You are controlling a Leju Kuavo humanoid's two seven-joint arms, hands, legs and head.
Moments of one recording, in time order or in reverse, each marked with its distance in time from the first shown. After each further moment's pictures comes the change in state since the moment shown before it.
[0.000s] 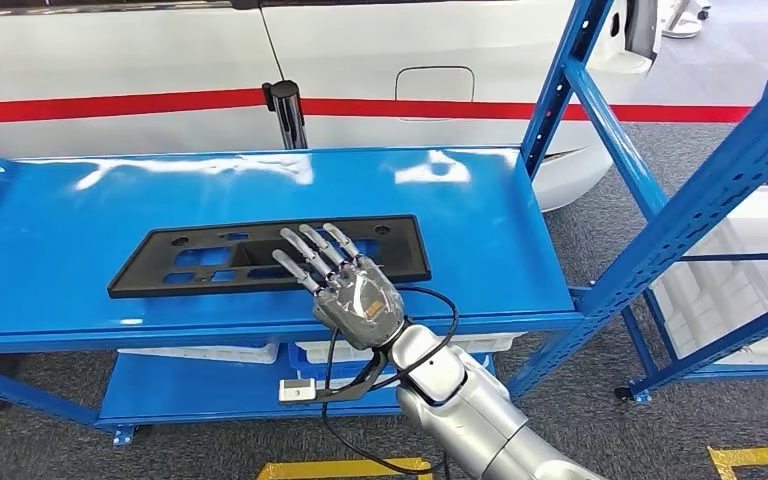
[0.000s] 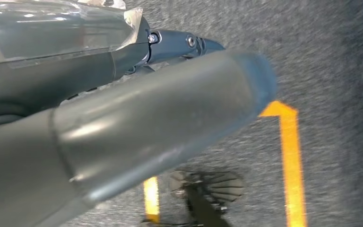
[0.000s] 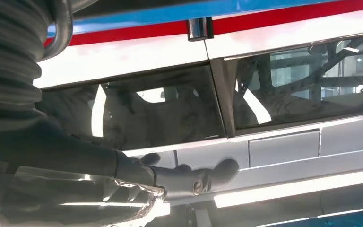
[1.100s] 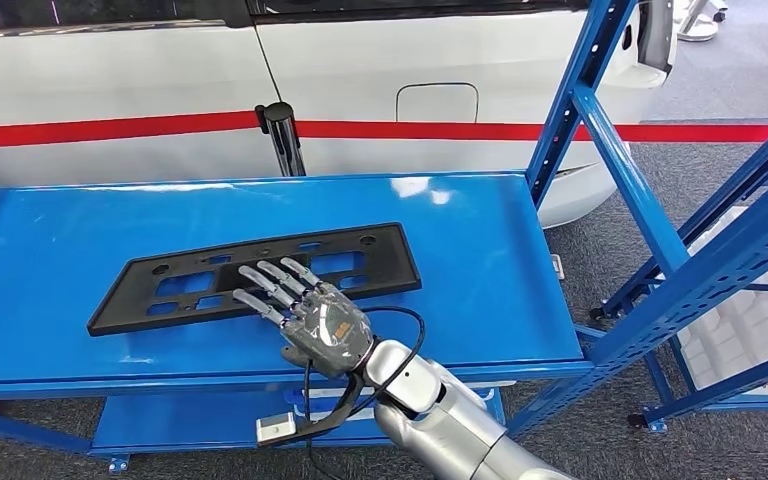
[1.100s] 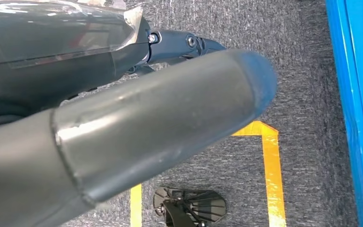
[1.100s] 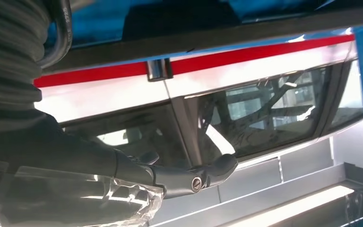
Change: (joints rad) left arm -0.024 -0.019 0.000 0.002 -0.060 0.126 0.079; right arm 0.020 0.050 0.083 0.037 -0.174 0.101 -0.151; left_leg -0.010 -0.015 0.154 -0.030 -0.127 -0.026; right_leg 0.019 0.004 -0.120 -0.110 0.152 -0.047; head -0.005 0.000
